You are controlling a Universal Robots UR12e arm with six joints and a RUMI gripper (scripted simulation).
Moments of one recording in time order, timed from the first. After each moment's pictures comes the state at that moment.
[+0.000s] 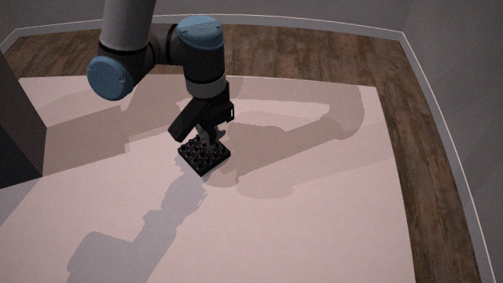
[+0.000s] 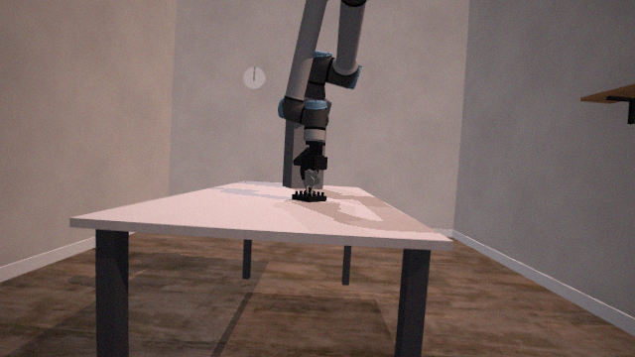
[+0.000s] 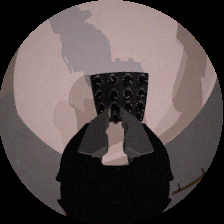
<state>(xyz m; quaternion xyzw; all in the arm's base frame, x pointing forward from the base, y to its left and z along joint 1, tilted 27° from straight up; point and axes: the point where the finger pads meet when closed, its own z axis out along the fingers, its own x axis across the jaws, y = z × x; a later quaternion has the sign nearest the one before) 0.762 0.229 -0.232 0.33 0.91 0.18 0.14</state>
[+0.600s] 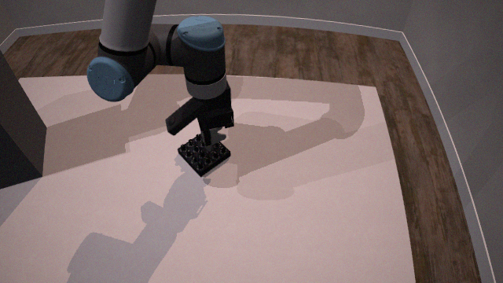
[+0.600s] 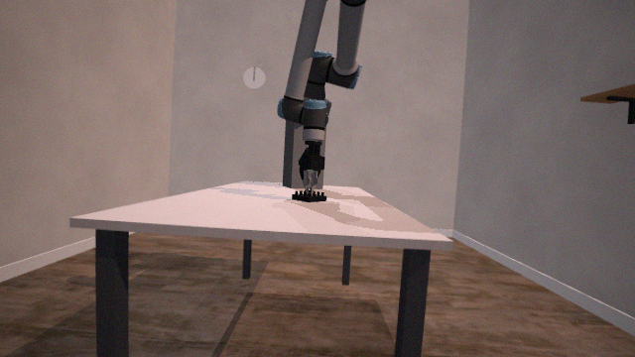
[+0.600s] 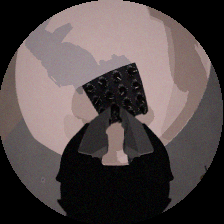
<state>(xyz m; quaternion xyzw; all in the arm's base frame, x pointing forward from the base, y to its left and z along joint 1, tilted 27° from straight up) 0.761 0.230 -0.232 0.48 0.85 0.20 0.11</state>
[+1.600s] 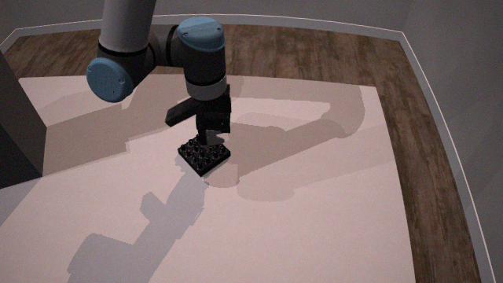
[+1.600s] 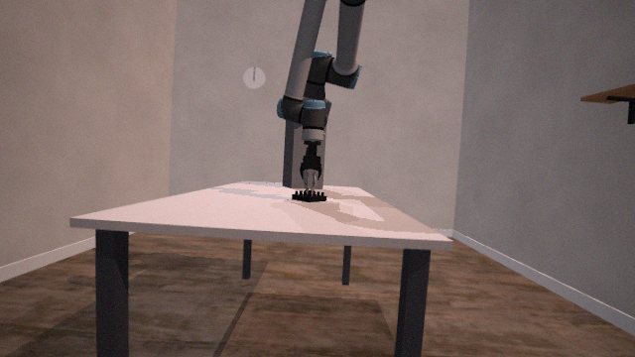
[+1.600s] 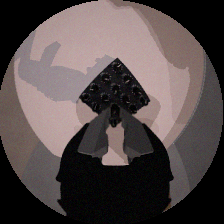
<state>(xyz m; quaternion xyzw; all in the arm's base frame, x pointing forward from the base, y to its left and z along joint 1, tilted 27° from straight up) 0.760 0.231 -0.232 0.61 0.75 0.22 0.08</state>
